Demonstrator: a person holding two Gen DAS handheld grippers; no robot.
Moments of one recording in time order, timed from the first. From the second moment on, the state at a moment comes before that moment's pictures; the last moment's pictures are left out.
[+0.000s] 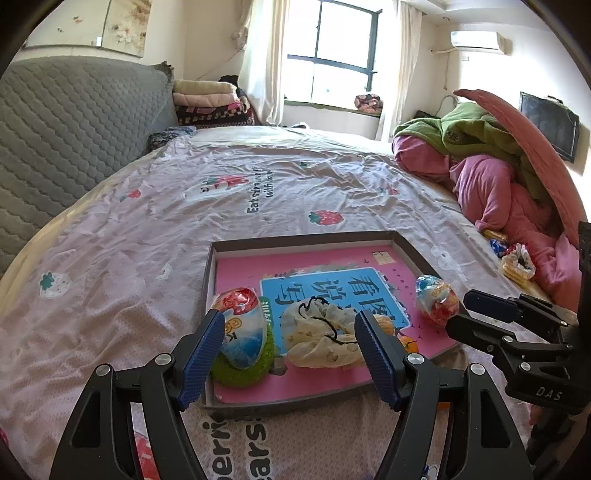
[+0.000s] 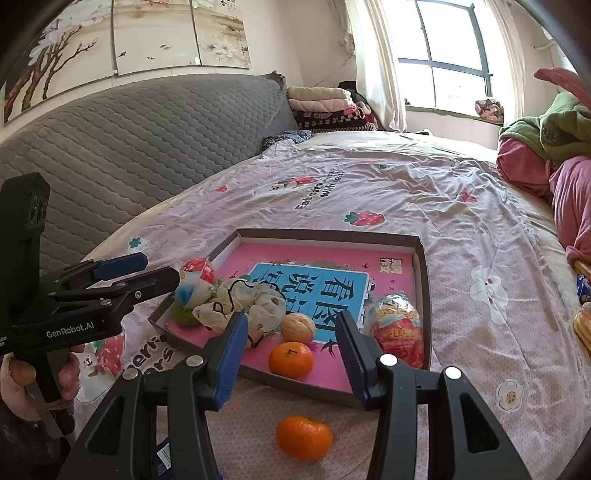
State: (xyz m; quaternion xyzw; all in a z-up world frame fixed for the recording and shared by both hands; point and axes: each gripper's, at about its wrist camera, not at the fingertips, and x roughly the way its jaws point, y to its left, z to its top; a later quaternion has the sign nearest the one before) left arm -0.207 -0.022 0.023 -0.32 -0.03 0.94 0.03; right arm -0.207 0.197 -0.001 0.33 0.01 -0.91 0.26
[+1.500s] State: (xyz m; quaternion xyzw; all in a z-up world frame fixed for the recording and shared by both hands) left arm -0.125 0.006 0.008 -0.34 -0.03 0.94 0.05; right arm -0.158 0.207 -0.008 0.32 0.02 -0.92 0.23
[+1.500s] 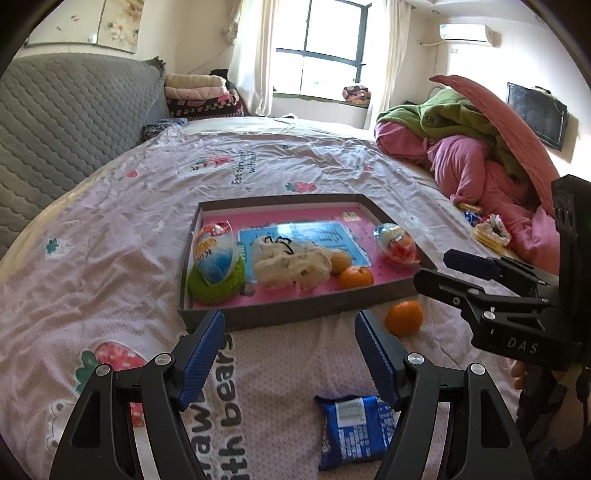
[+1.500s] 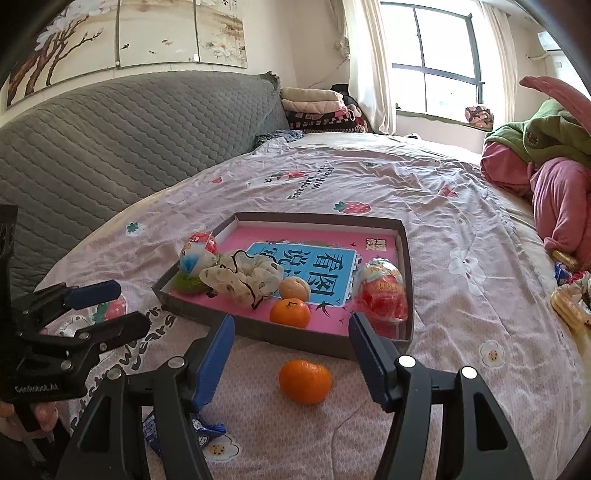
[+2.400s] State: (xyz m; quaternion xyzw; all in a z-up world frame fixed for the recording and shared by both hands) left arm -0.088 0.033 -0.019 -0.40 -0.01 0.91 0.08; right arm -0.133 0.216 -0.016 0.34 0.03 -0.91 0.24
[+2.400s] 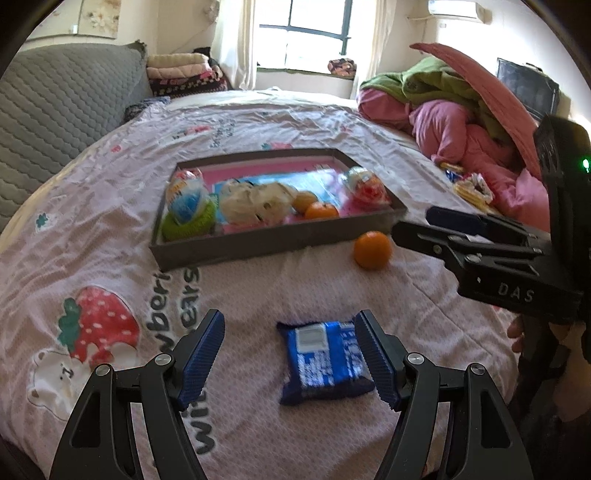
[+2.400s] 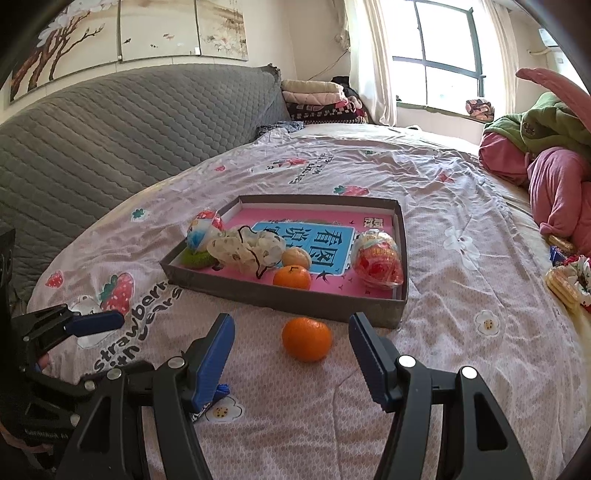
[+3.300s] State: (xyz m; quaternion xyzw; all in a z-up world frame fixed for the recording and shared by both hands) left arm -0.094 0.053 -0.061 -0.45 -0.01 0.89 0.10; right arm -0.155 0.200 -0.056 0.39 0.06 -0.89 0.22
